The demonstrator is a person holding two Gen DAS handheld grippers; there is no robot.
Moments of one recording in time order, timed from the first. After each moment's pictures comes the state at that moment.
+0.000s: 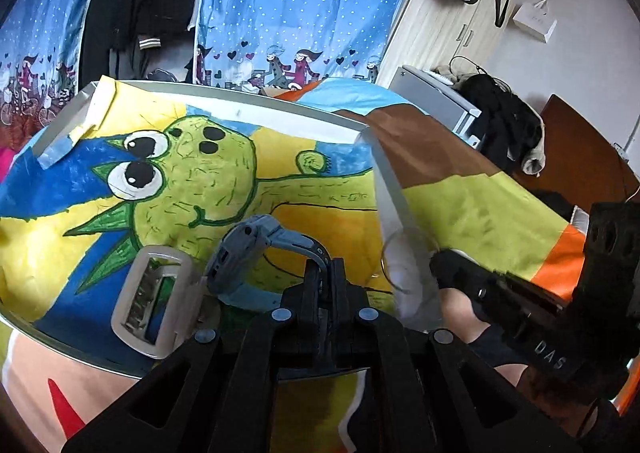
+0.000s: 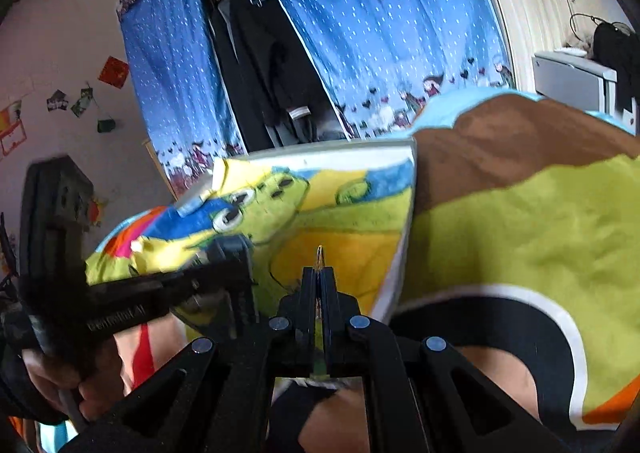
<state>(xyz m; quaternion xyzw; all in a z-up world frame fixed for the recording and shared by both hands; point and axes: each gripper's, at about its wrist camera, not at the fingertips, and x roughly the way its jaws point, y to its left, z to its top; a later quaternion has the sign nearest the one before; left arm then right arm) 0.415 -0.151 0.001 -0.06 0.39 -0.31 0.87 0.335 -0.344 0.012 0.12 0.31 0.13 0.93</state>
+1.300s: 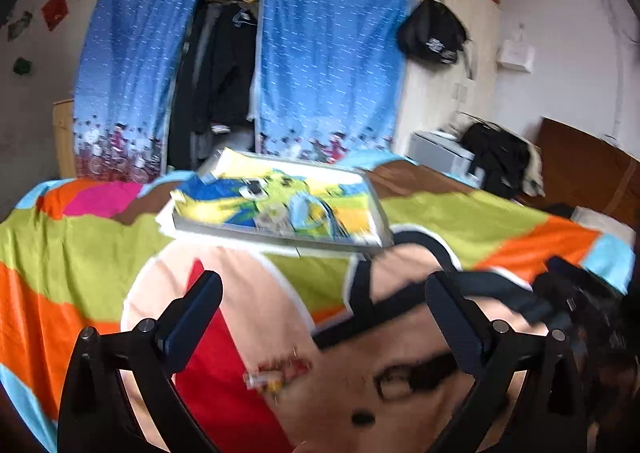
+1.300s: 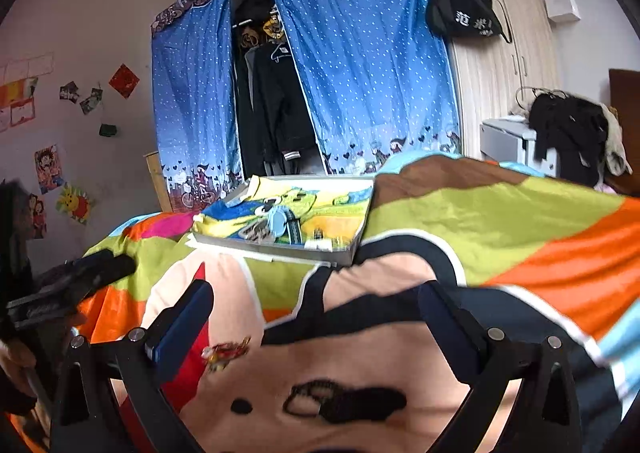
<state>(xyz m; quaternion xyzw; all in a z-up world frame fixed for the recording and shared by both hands) 0.135 -0.063 0.072 -0.03 0.24 -0.23 0.94 0.080 -0.321 0.081 0.06 0.22 0.08 0.97</state>
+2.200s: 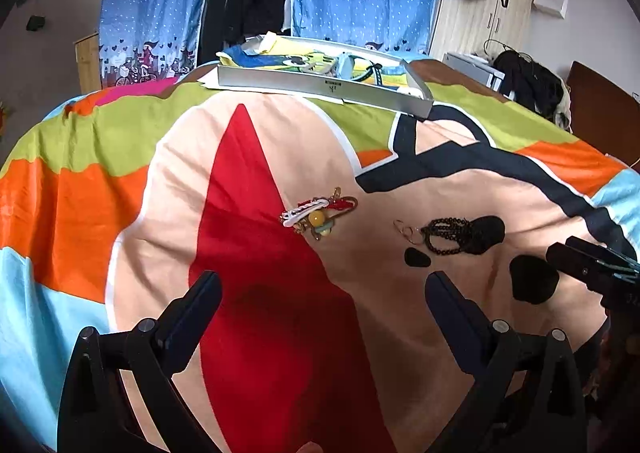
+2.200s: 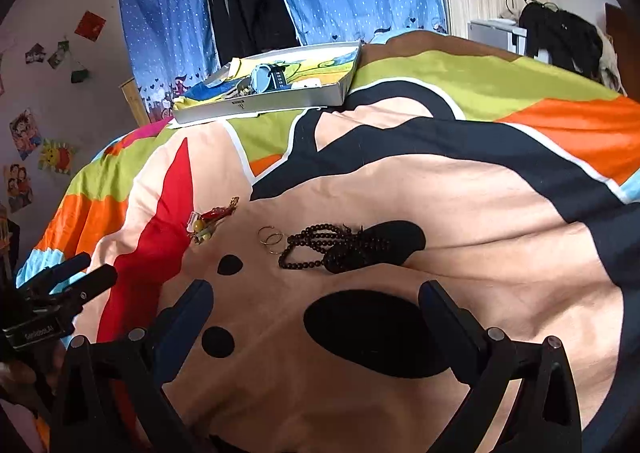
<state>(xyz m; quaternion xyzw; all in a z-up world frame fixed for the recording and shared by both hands) 0.084 -0.040 -0.038 -0.01 0.37 -0.17 0.91 0.048 -0.305 -0.018 0.08 0.39 0.05 0.92</state>
